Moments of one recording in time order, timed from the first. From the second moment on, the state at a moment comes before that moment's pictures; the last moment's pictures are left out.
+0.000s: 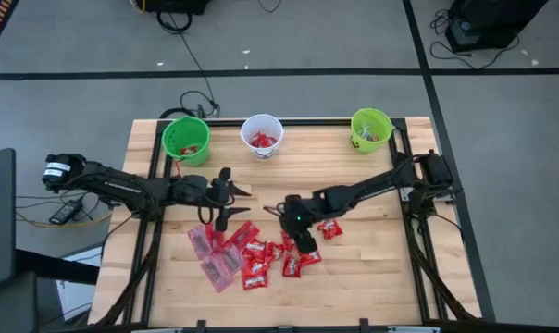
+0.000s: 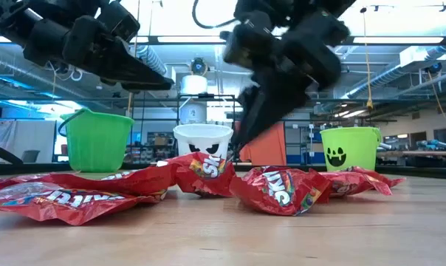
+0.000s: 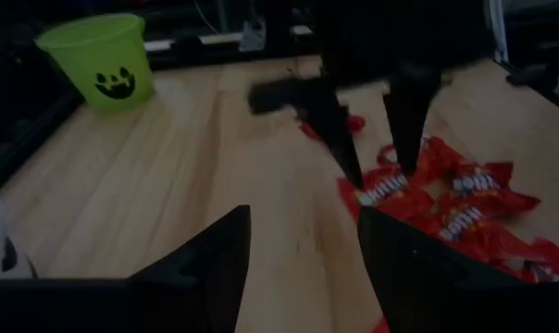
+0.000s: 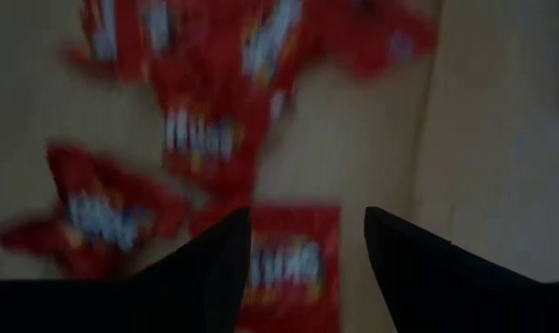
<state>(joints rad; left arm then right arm) -0.05 1.07 0.37 0.38 -0.06 0.07 0.14 1.85 1.17 -0.28 -0.11 -0.04</state>
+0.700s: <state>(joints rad) -0.05 1.07 0.37 0.37 -0.07 0.07 0.22 1.85 1.11 -0.31 -0.02 0.03</state>
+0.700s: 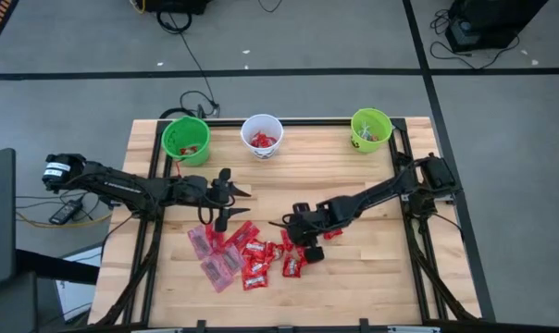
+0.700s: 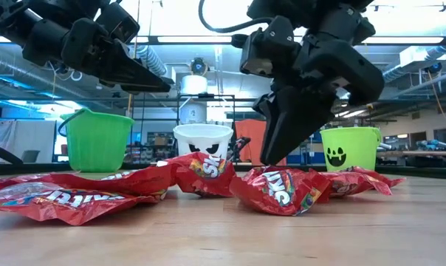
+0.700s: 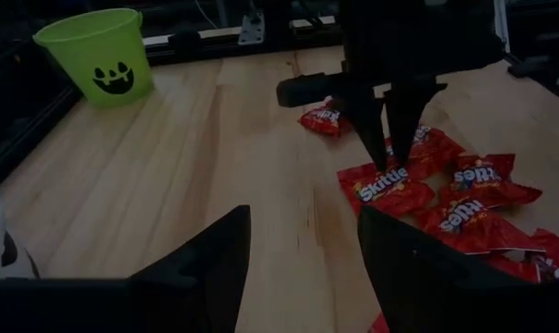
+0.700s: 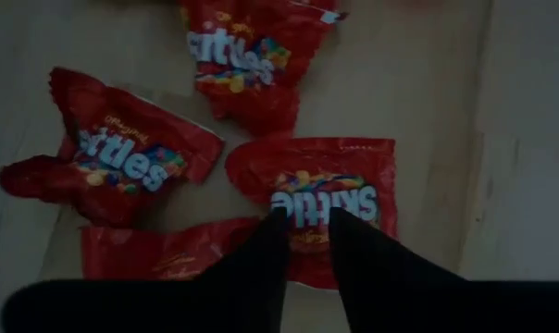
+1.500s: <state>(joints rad) -0.05 1.07 0.37 0.36 -0.07 0.07 0.27 1.85 1.04 -0.19 0.07 0.11</state>
